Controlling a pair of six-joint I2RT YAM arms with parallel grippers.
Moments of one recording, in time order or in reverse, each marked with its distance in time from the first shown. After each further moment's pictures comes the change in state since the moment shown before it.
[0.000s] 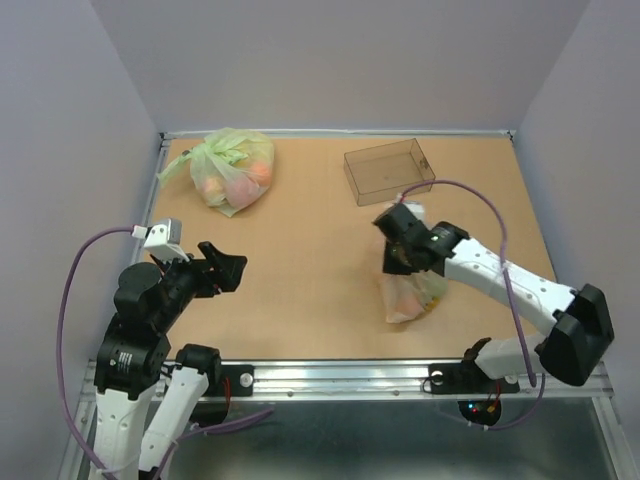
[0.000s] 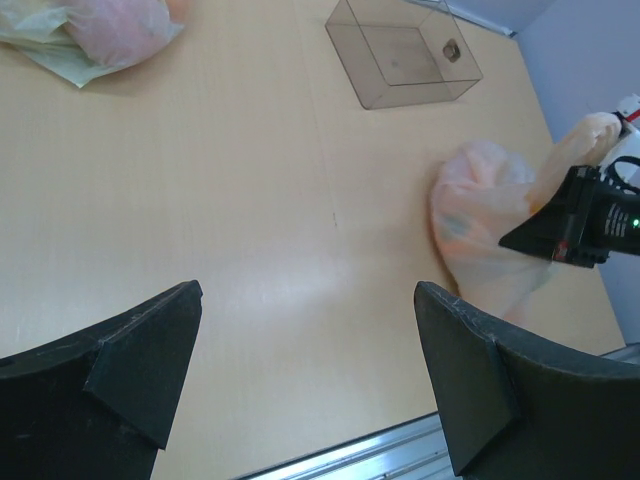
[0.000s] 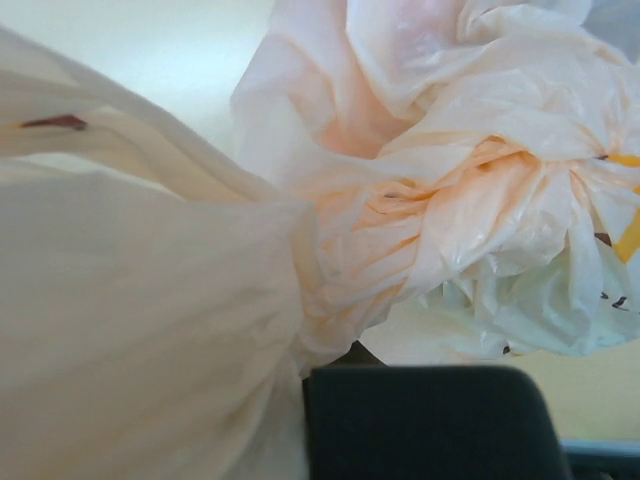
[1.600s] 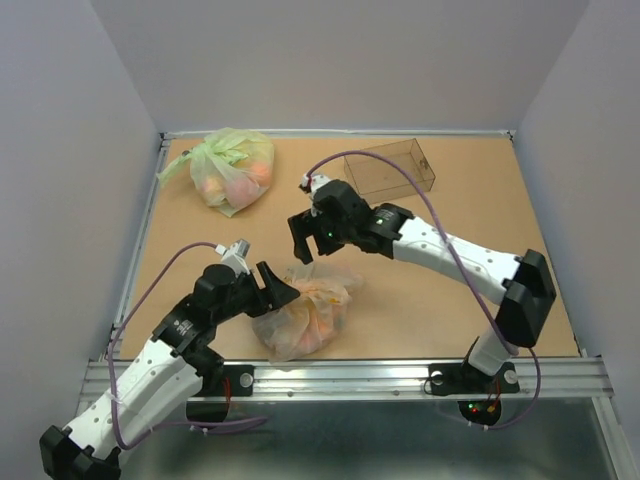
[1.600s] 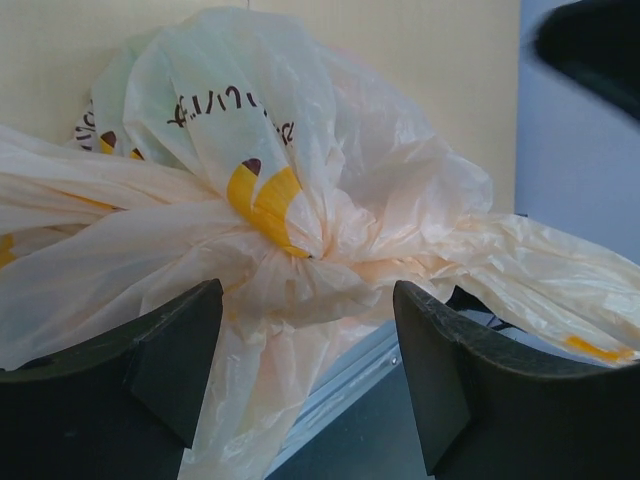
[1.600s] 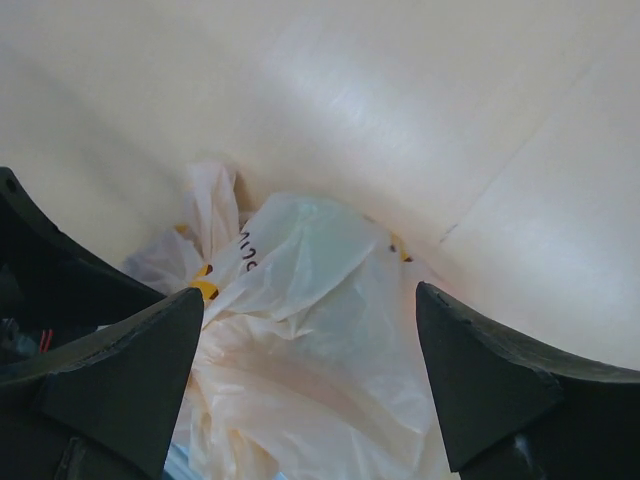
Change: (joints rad) left arm -0.364 0.111 -0.507 0.393 0.052 -0.442; right arm 0.272 0.330 0.445 0.290 -0.269 -0.427
